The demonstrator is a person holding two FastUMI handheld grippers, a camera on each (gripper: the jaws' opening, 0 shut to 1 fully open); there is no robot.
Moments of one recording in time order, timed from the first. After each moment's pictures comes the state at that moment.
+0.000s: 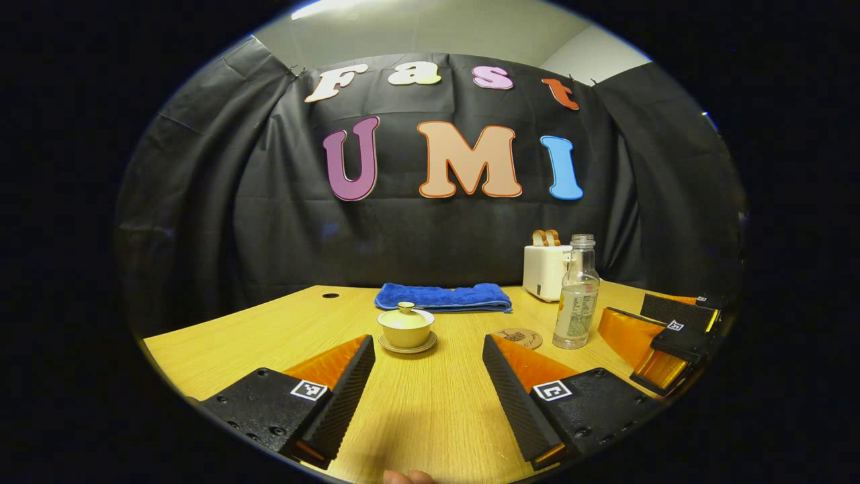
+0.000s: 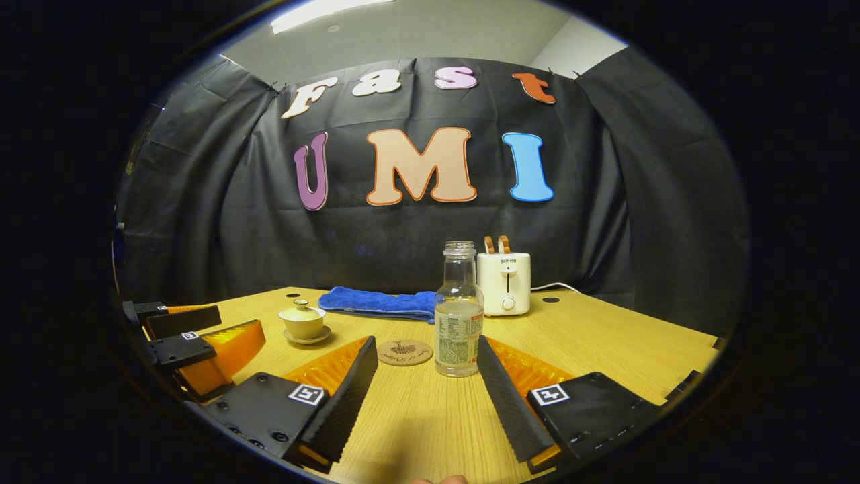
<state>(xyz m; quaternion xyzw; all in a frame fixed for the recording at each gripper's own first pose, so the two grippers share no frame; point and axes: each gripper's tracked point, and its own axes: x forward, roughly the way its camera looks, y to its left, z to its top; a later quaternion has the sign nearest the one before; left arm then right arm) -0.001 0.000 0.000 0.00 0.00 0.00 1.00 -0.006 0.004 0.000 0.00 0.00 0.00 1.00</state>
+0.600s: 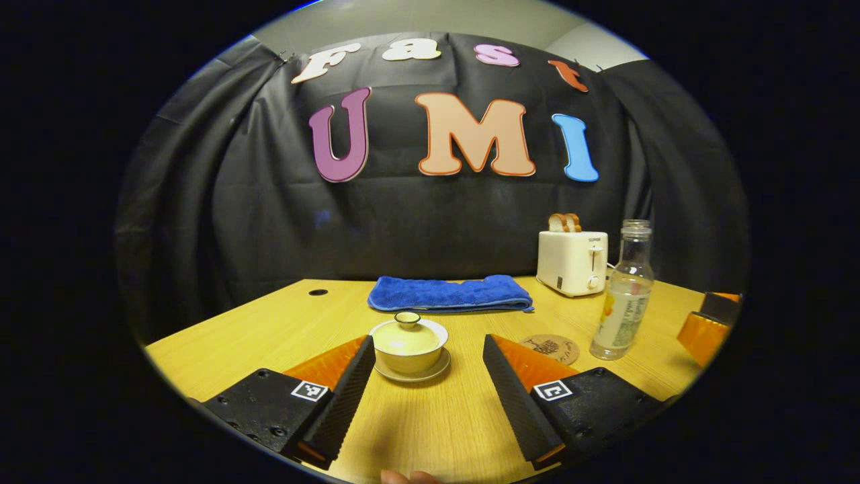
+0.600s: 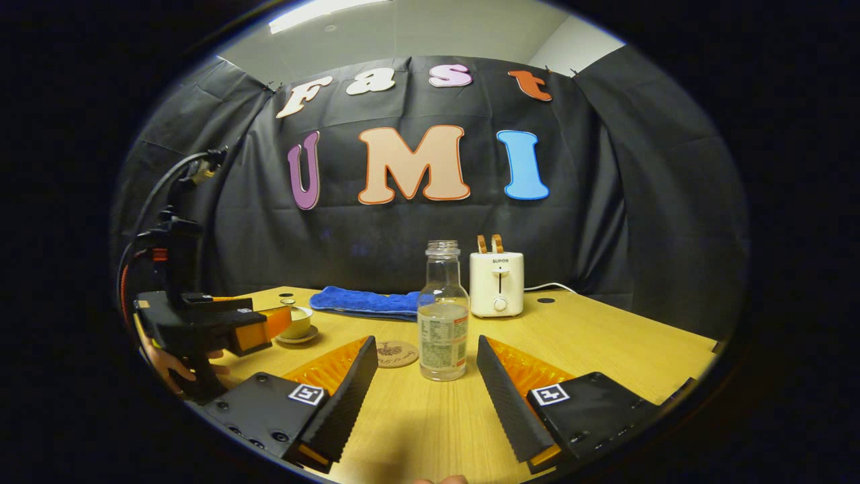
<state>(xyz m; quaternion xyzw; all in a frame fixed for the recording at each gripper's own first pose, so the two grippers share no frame) 0.113 0.026 -0.017 0.00 0.05 0.00 1.00 0.010 -0.026 -0.001 0.00 0.00 -0.01 1.00</state>
